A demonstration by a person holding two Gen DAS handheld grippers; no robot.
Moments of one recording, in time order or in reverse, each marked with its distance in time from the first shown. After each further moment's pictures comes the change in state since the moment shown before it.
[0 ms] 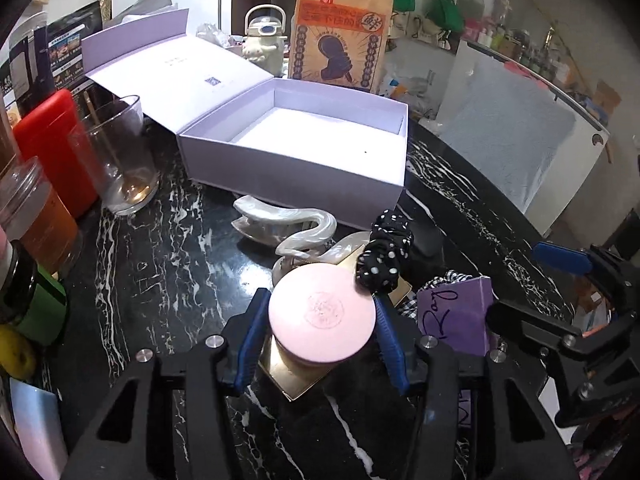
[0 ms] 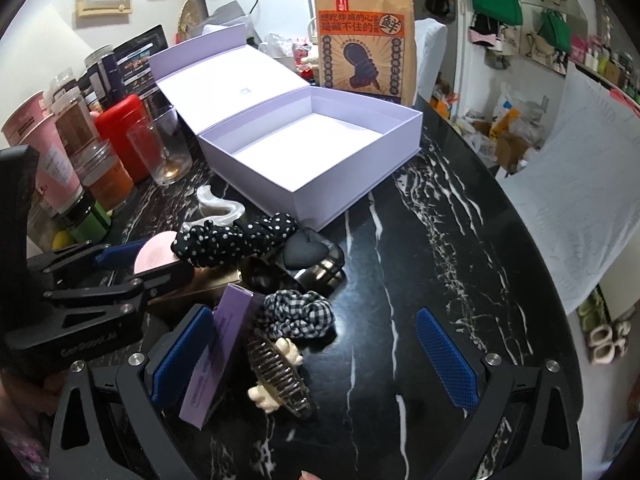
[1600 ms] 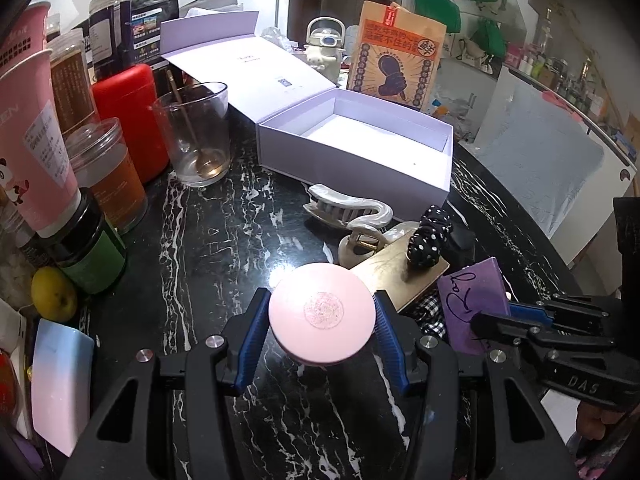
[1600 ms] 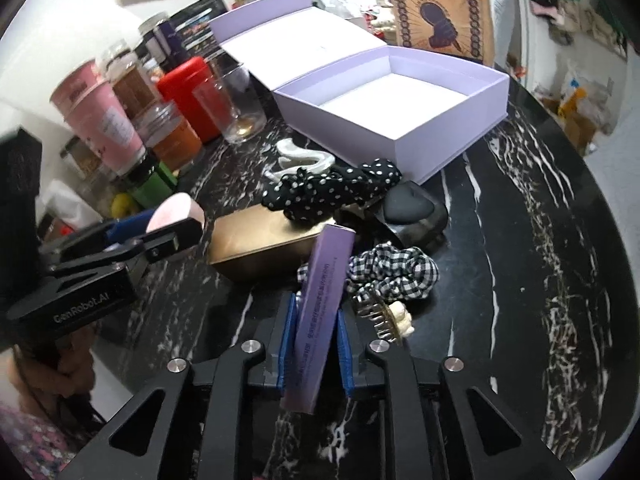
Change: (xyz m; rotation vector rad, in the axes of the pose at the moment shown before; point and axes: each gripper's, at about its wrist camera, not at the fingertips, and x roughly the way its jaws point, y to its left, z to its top) left arm -0.036 0.030 -0.023 -0.128 -0.039 0.113; right arm 0.020 0.019 -0.015 -0.032 0.120 0.265
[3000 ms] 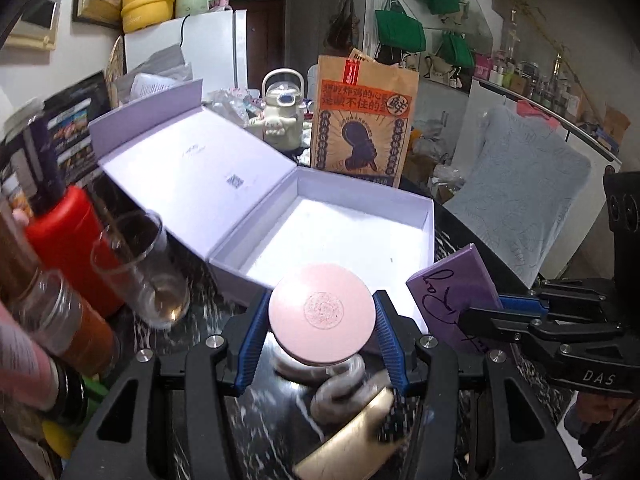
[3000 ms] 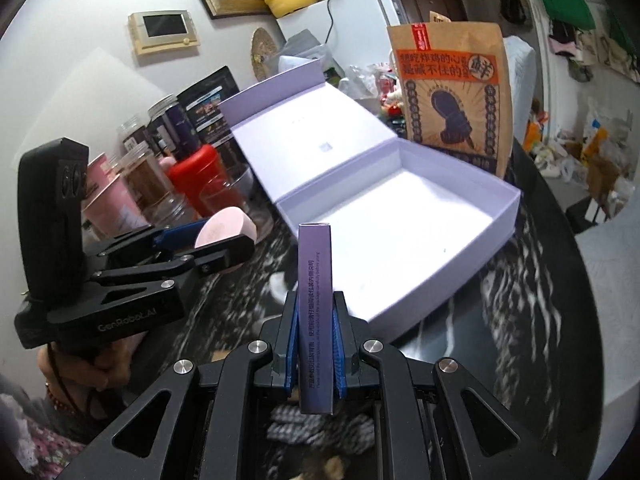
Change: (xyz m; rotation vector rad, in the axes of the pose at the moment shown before) left arm 0.024 -0.034 0.115 0.131 -0.128 -0.049; right arm -0.023 -0.036 0.104 -0.078 -0.167 0.099
